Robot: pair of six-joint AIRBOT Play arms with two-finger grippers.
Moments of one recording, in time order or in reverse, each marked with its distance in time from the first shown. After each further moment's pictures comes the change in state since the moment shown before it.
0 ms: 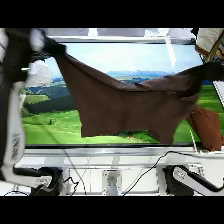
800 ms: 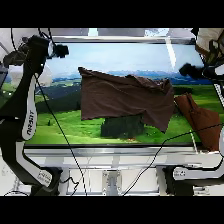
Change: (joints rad) left arm 0.159 -0.169 0.044 -0.103 0.139 -0.256; right arm 0.041 -0.281 -0.039 -0.368 -0.562 0.070
